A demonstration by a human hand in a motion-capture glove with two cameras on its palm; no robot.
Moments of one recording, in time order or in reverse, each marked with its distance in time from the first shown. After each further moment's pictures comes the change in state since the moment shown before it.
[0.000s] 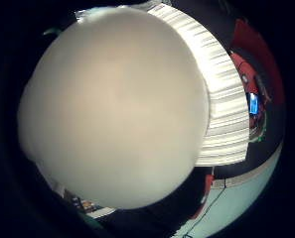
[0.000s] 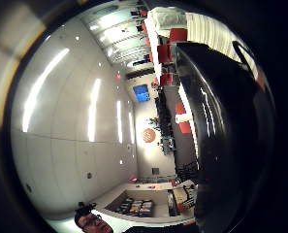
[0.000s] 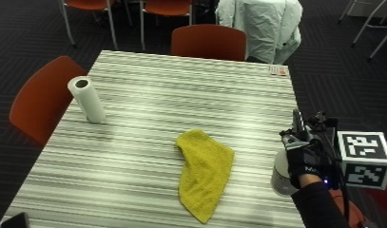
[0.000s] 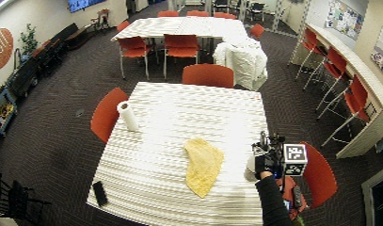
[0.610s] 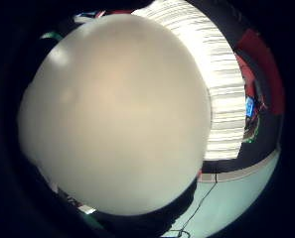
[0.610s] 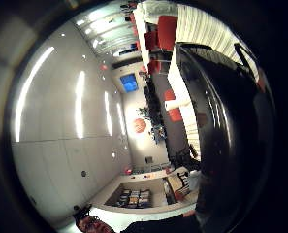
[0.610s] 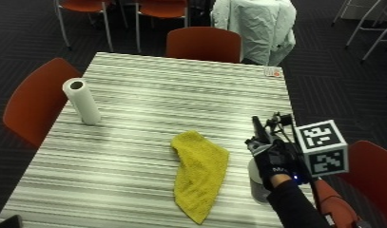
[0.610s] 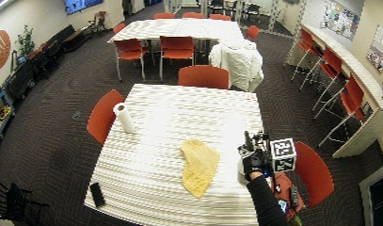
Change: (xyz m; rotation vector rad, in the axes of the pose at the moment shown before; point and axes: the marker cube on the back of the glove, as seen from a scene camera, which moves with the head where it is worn) arm 0.000 0.008 0.069 -0.225 0.125 -0.007
